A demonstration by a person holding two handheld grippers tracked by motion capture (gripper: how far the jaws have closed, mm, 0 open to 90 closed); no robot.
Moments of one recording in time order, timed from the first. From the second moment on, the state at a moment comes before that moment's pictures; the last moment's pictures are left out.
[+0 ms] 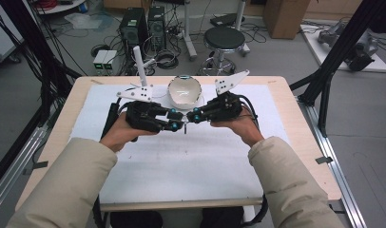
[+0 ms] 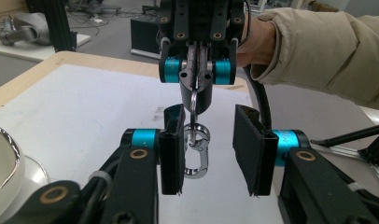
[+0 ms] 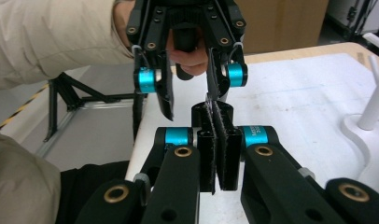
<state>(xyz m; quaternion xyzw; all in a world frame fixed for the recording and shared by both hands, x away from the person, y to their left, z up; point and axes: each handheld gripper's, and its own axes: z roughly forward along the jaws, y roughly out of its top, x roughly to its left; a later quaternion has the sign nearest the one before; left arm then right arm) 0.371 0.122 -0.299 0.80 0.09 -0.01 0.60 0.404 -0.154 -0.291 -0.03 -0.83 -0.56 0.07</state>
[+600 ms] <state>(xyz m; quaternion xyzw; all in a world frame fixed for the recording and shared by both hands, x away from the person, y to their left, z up) 0.371 0.122 -0.299 0.80 0.11 0.00 0.59 0.403 -0.151 -0.292 -0.02 -0.83 -0.55 0.08</state>
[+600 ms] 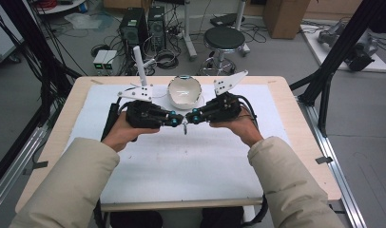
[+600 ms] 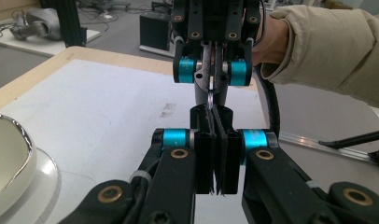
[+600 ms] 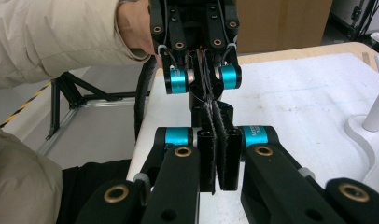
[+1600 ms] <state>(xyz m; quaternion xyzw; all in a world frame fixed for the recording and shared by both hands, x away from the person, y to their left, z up) 0.403 0.173 -0.259 0.80 0.14 0.05 0.59 0.364 -0.239 -0.326 -0.21 -0.75 -0.61 -0.14</state>
